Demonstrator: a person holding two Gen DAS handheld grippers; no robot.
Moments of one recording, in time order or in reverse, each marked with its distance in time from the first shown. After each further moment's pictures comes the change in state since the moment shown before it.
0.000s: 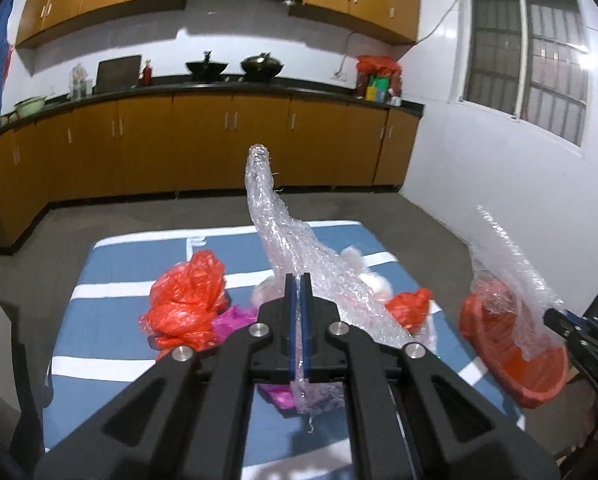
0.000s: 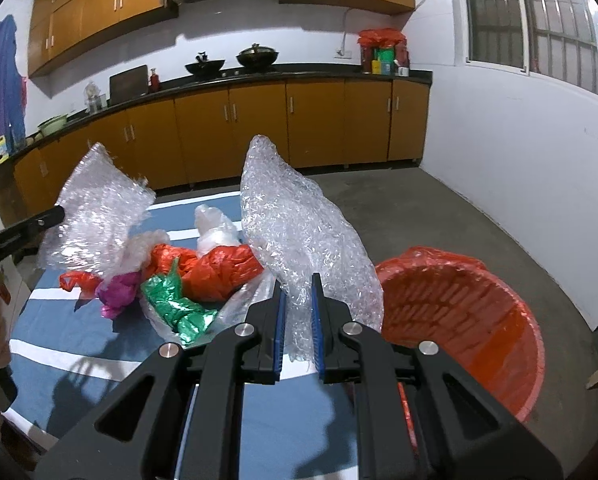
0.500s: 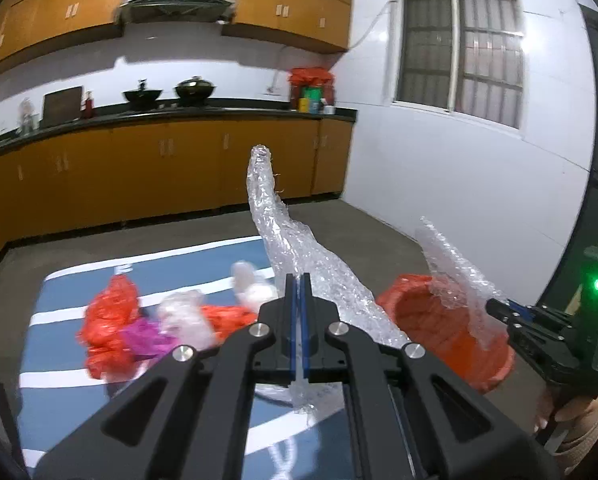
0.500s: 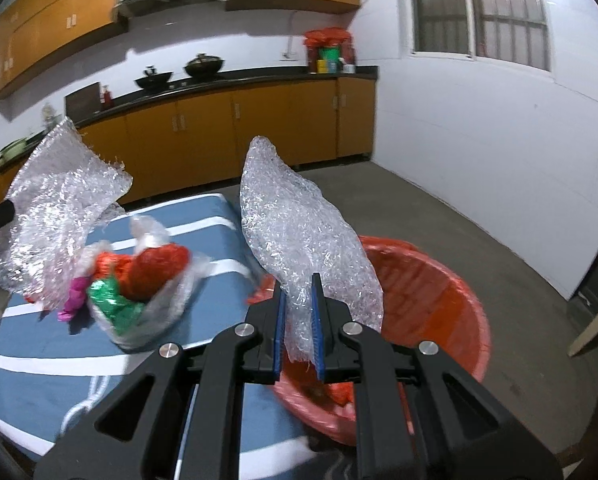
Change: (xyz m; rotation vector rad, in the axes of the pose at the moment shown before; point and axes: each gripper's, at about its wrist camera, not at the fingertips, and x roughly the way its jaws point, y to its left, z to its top) left arm -0.034 -0.098 -0.005 0.122 -0.049 -0.189; right arm -0.019 -0.069 -0.018 0.100 -0.004 -0.159
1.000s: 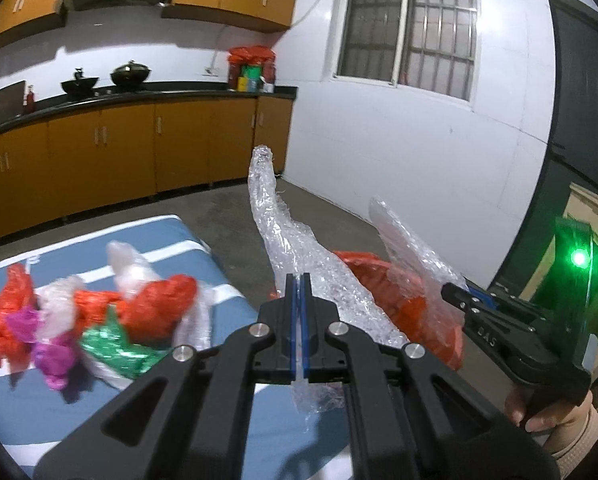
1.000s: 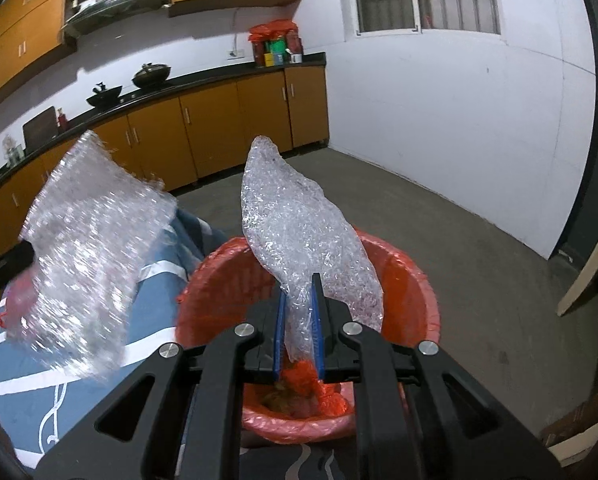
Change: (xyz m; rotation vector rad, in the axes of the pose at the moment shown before) left arm 0.064 -0.100 -0.028 0.046 0.076 -0.182; right arm 0.012 -0.058 -0.010 0.135 0.023 -0.086
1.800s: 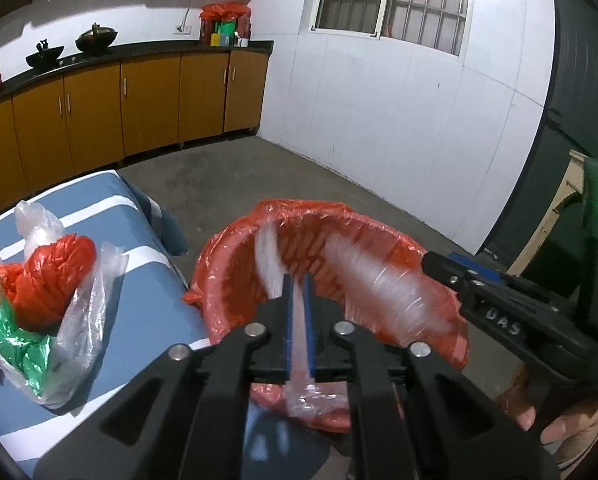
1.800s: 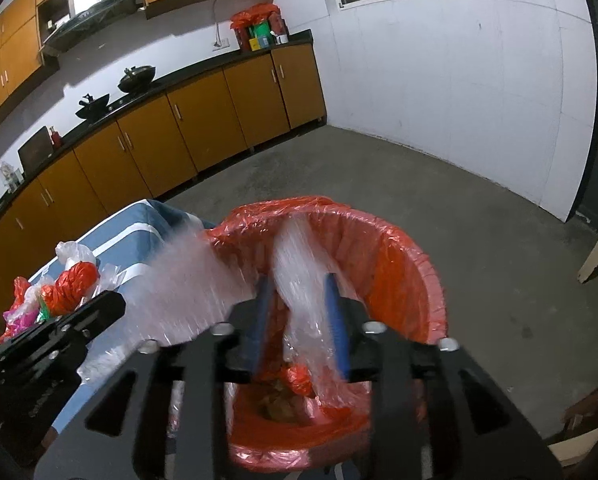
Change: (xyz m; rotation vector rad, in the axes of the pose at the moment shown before) left arm 0.101 -0.042 -0.029 0.011 0.153 -0.062; right arm 0.035 -0.042 -0.008 0.108 0.059 0.055
